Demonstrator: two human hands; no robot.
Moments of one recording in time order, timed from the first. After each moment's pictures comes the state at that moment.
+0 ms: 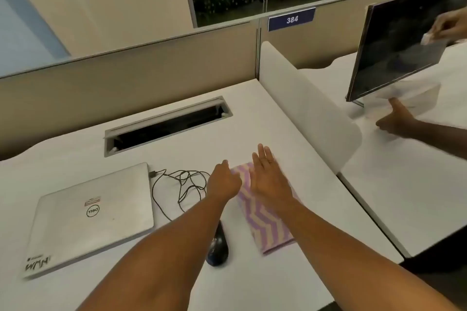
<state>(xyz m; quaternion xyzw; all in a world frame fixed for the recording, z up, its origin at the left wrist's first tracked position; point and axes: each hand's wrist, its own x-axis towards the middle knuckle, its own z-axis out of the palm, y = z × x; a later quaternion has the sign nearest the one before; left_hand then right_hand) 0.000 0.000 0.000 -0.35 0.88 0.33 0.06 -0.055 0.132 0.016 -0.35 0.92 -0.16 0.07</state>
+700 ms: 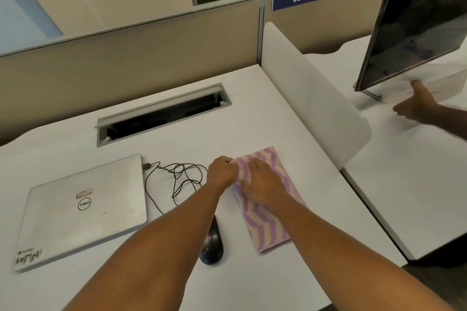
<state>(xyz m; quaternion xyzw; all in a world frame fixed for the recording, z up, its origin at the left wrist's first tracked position) -0.022 -0.009 -0.018 -0.41 0.78 0.47 0.02 -0.065 0.119 -0.015 -0.31 0.92 -0.14 0.17</state>
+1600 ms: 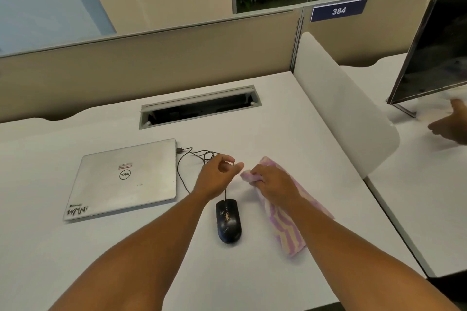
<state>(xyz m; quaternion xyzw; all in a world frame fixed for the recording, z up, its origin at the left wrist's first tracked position) 0.086 -0.035 0.008 -0.34 0.78 0.51 -0.10 -0.039 0.121 -0.015 -0.43 0.84 -0.29 0.16</state>
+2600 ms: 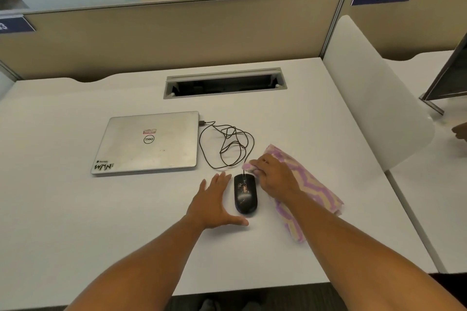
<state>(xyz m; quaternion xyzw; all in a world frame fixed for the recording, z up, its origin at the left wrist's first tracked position) 0.215 -0.003 -0.051 -0.30 0.91 0.28 0.10 0.017 0.109 -0.027 -0.51 0.82 -0.23 0.13</state>
